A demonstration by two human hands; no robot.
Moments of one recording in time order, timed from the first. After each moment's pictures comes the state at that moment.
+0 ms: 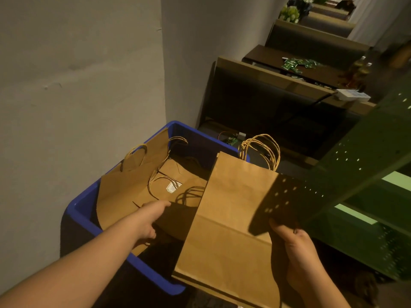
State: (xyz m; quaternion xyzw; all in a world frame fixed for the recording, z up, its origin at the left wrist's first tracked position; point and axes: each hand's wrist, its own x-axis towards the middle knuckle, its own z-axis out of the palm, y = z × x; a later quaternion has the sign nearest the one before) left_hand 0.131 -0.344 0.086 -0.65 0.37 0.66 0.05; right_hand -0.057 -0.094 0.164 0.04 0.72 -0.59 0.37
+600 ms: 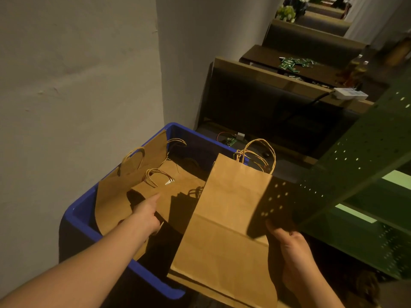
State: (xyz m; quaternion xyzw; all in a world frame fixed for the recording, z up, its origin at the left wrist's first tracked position) left_hand 0.122 -0.357 0.084 -0.66 0.18 0.71 -0.15; right_hand -0.048 -0.102 0.169 0.05 0.71 -0.59 0.37
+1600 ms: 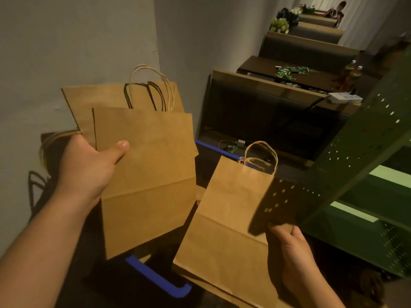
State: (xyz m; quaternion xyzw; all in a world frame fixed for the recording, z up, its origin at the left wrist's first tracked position) left_hand 0.190 -0.371 0.252 -0.52 0.60 0.43 -0.44; right_hand -0.043 -0.091 0.165 0.03 0.68 -0.64 0.36
